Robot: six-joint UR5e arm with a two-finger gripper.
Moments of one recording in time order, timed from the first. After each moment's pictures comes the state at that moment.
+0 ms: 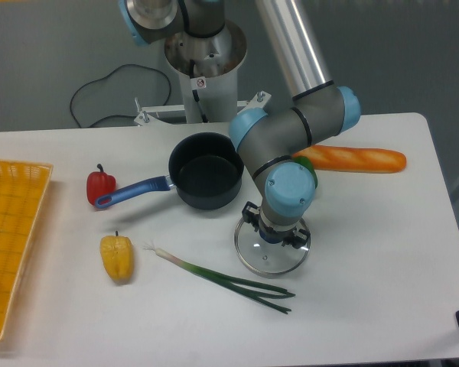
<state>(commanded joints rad) 2.51 -2.10 -1.60 -1.16 1.60 0.96</state>
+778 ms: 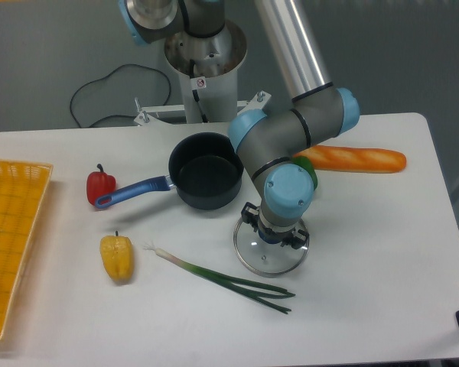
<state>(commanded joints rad) 2.51 -2.10 -1.59 -1.16 1.60 0.96</state>
